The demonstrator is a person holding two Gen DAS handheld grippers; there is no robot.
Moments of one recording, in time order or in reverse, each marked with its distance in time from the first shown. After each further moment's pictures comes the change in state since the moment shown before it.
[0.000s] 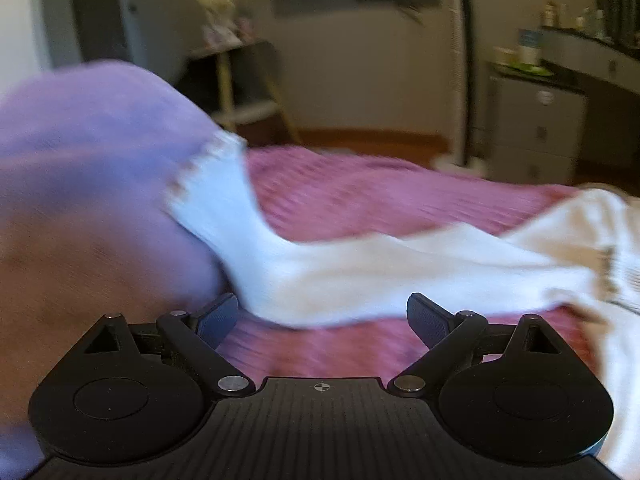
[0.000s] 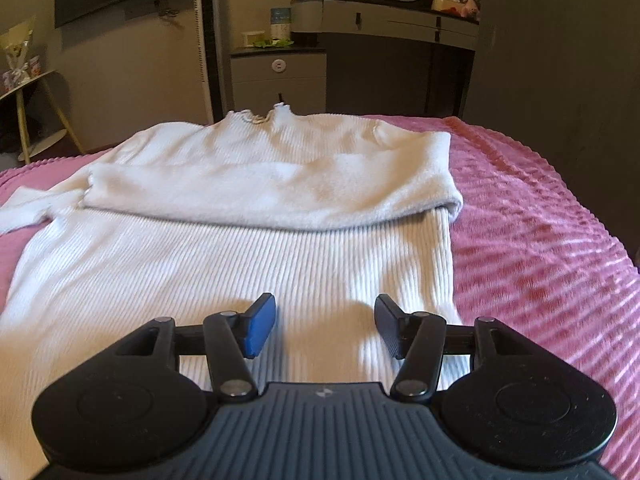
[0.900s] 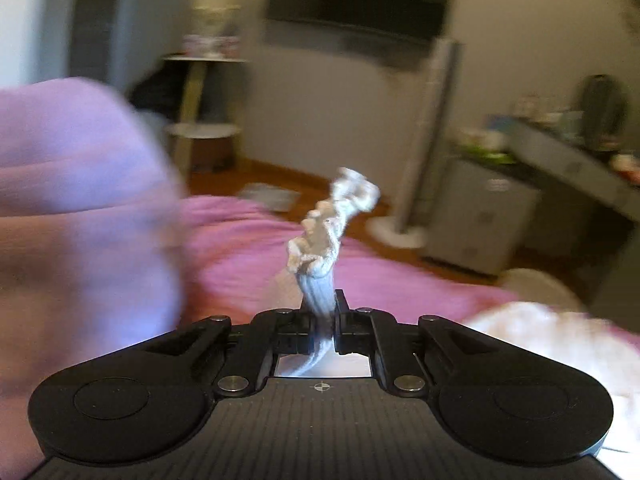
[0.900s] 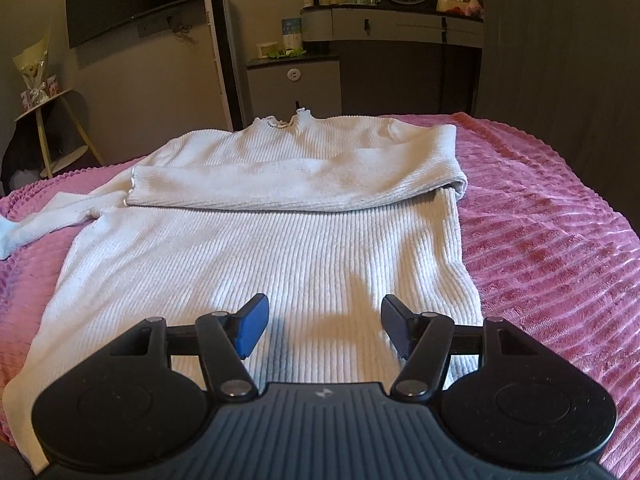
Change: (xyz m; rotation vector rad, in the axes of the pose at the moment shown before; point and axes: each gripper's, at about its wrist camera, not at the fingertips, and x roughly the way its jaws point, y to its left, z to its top) left arm -0.018 0.001 0.048 -0.207 -0.102 -0.332; right arm -0.030 0.000 -0.014 0.058 -0.025 0.062
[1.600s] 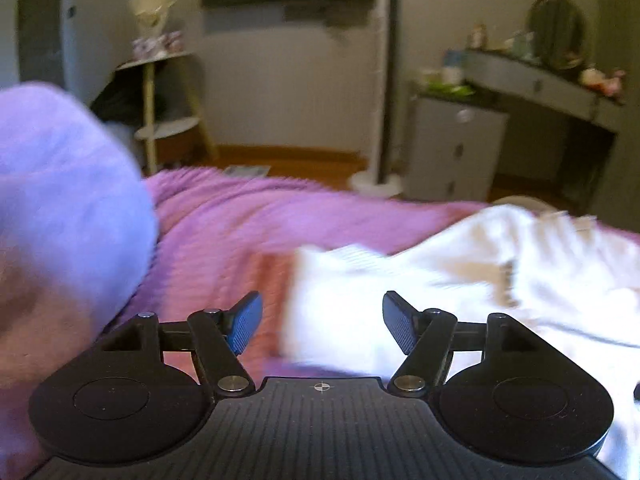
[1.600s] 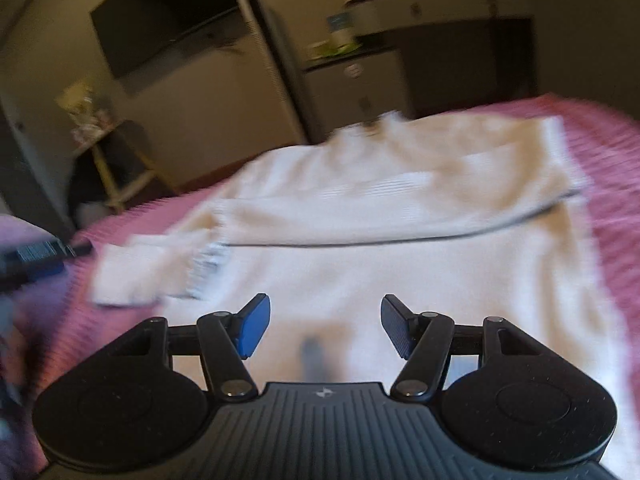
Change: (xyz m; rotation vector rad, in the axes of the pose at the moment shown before) left arm 0.017 -0.014 -0.052 0.194 0.109 0.042; right arm 0.043 0.051 0.045 0.144 0.062 0.337
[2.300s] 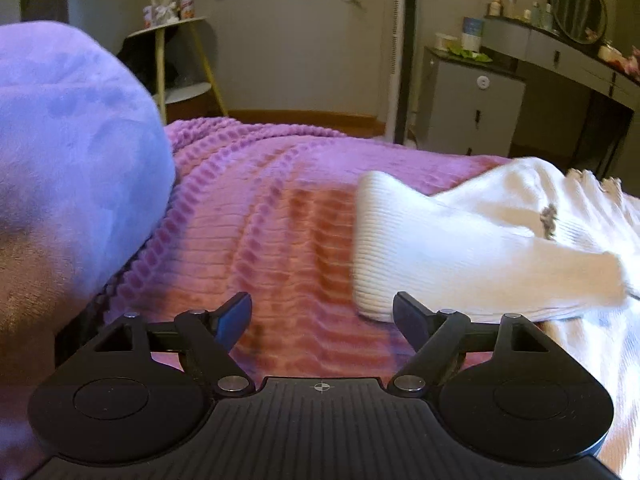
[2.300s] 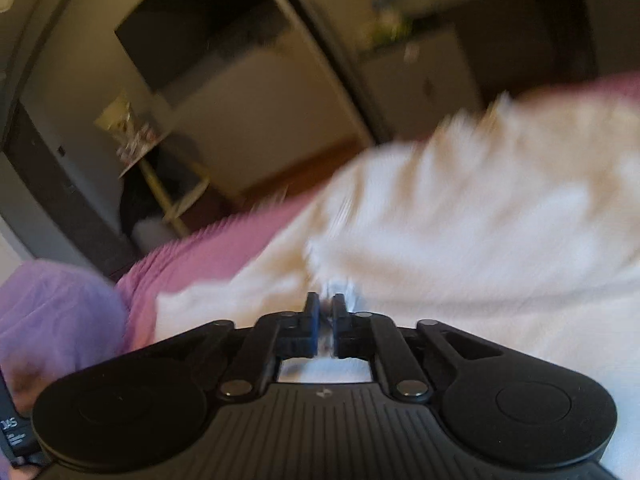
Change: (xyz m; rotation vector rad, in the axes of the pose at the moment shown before) left arm 0.010 0.014 -0.031 0.010 0.082 0.021; right arm 0.049 0.032 0.047 -0.003 -0.066 0.060
